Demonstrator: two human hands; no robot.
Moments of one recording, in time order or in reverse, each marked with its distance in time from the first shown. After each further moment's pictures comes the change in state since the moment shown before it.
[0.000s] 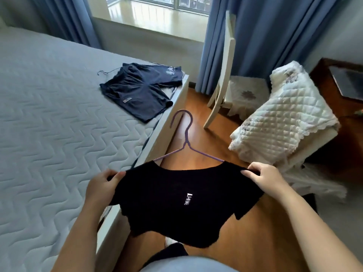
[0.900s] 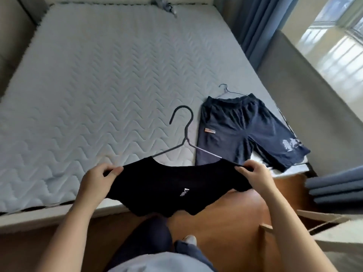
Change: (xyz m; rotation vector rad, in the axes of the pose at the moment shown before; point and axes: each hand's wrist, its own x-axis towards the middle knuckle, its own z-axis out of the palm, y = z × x) left_hand 0.179 0.097 0.045 -0.170 0.735 -0.626; right_hand 0.512 -0.263 0.028 -0.096 -0.489 -0.650
